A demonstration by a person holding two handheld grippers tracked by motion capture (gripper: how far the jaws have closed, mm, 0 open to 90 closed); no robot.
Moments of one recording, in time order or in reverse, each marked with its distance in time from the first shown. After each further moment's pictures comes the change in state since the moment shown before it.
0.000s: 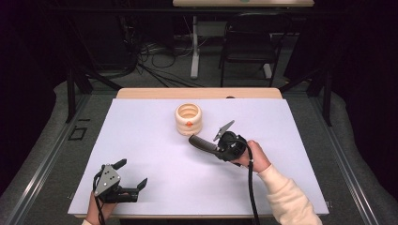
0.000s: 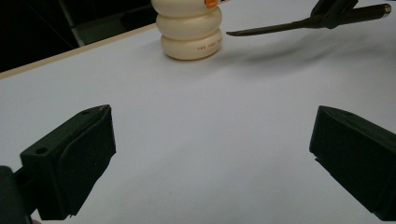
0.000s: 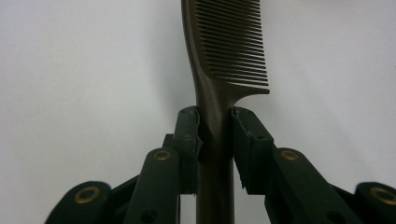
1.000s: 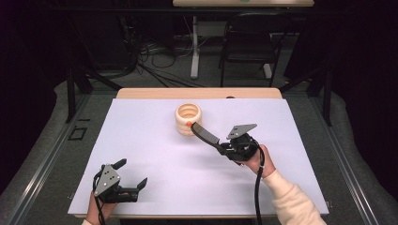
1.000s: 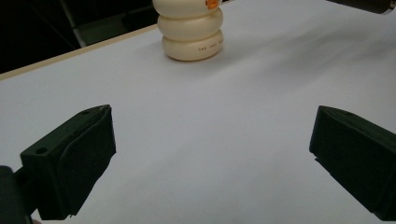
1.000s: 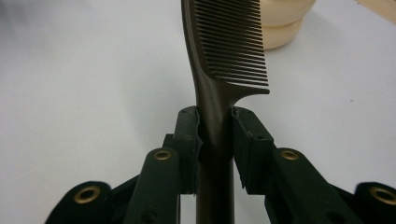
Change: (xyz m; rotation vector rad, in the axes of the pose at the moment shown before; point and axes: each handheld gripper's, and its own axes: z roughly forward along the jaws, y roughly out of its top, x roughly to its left) left arm 0.000 0.000 0.000 -0.002 0.005 -0.001; right arm -0.002 -0.027 -0.025 -0.316 -0.014 0.061
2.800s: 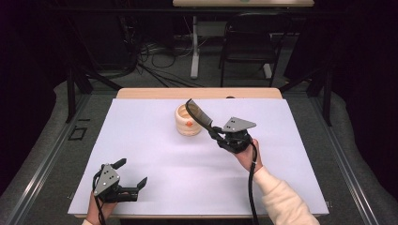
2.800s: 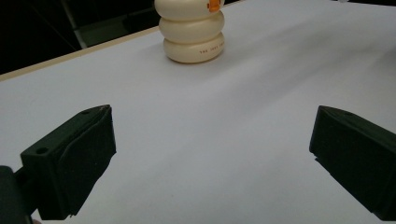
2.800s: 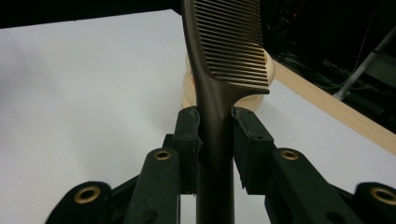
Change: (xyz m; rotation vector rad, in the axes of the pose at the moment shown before) left arm 0.001 0.000 0.000 -0.012 0.001 -0.007; right arm 0.005 0.027 0.010 -0.280 -0.149 -0.039
